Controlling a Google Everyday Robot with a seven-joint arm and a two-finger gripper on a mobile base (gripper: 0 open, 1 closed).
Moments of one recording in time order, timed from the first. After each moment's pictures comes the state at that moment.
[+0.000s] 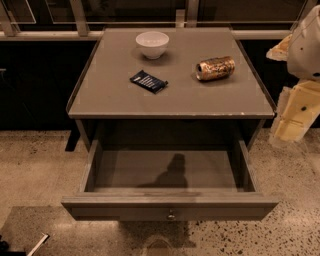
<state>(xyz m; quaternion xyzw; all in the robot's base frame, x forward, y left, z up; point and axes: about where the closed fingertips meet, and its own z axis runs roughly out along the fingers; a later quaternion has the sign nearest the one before) 0.439 -0.214 0.986 -0.60 0.78 -0.05 0.17</state>
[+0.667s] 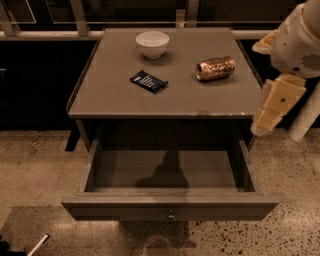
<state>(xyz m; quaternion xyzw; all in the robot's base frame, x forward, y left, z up) 0.469 -0.198 0.983 -0.61 0.76 -0.04 0.21</state>
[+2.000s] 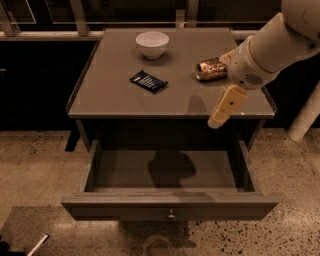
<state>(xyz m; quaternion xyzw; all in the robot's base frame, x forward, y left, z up) 0.559 -0.154 0.914 -0.59 0.75 0.02 0.29</state>
